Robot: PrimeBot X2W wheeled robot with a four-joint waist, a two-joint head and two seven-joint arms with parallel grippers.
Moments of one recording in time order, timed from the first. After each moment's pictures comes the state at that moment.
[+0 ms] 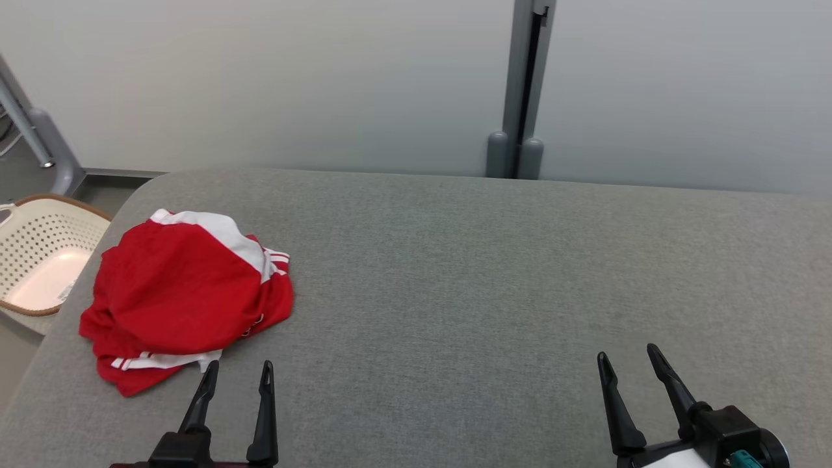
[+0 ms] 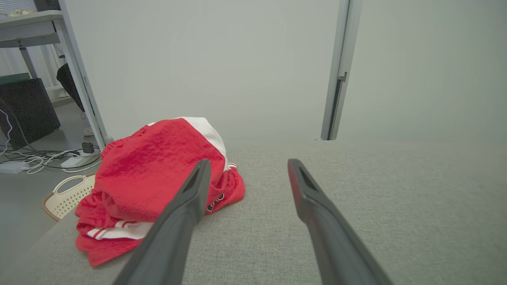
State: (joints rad) left arm 0.12 0.05 -0.09 0.14 -0.11 0.04 -0.26; right arm 0.04 -0.05 0.14 0.26 0.09 0.13 -0.26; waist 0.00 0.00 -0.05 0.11
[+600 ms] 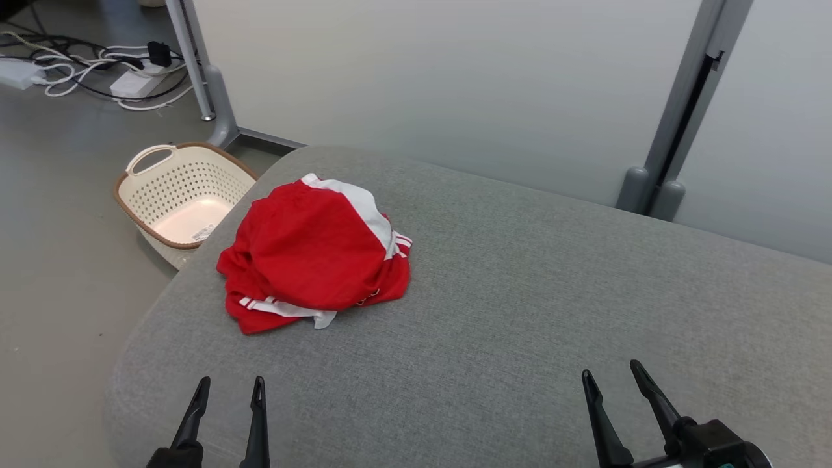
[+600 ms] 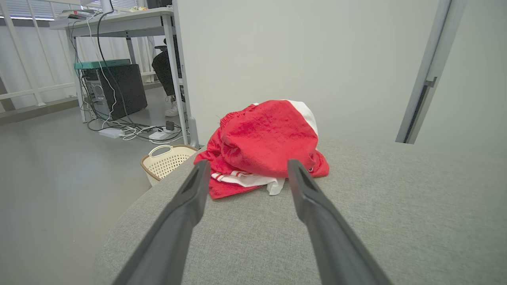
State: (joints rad) left arm 0.16 0.05 -0.07 0.13 -0.10 0.04 -0.26; right arm 0.06 -0.05 0.19 0.26 0.10 0.13 -0.26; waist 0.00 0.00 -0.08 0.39
